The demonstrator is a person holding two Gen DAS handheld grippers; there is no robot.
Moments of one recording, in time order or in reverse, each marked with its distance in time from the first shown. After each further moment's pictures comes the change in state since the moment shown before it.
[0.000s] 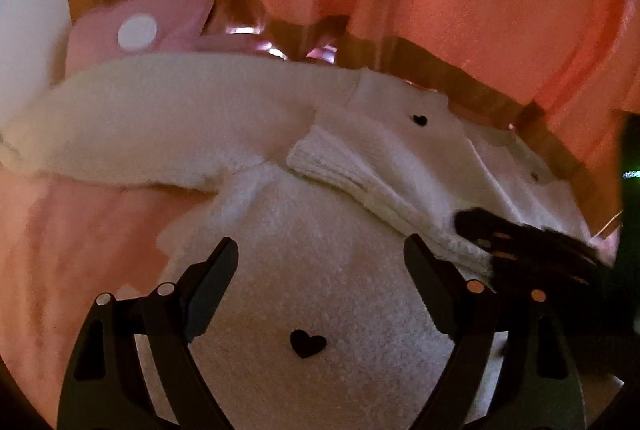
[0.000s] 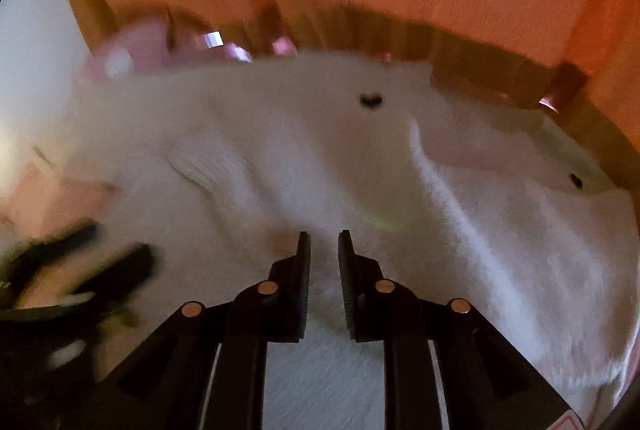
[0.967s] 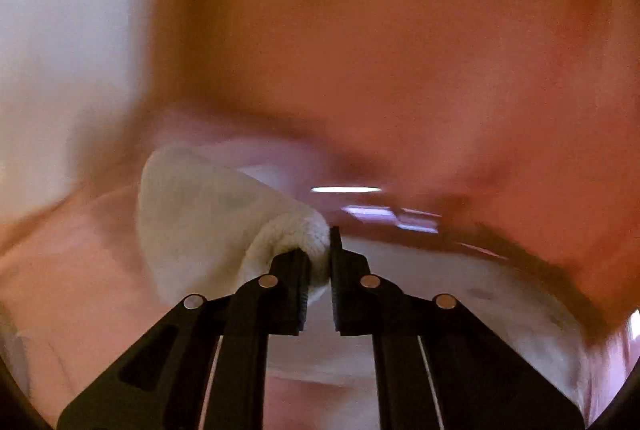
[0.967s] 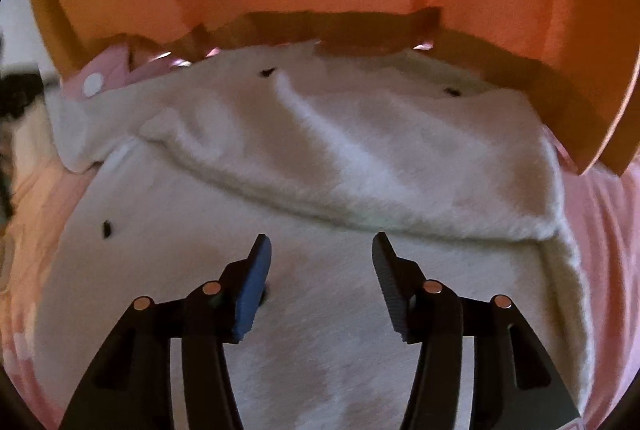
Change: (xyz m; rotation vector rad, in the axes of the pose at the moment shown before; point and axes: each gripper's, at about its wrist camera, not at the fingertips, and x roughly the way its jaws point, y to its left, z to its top) left arm -0.072 0.019 0.104 0.010 -0.314 0.038; right arm -0.056 -0.057 -0.070 0.106 0.005 -0.209
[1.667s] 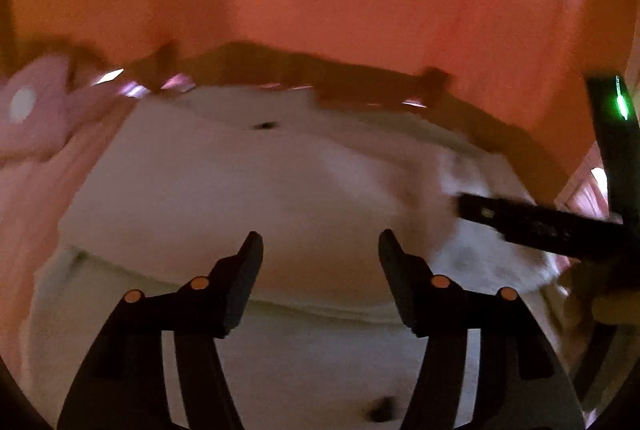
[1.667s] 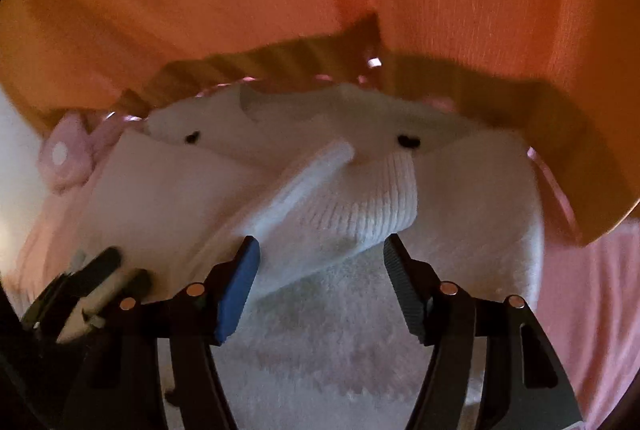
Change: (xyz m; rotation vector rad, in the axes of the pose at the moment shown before) left arm 0.059 -0.155 -0.129 0.182 0.265 -0.167; right arm 0.068 -0.088 0.085 0.167 0.107 0.109
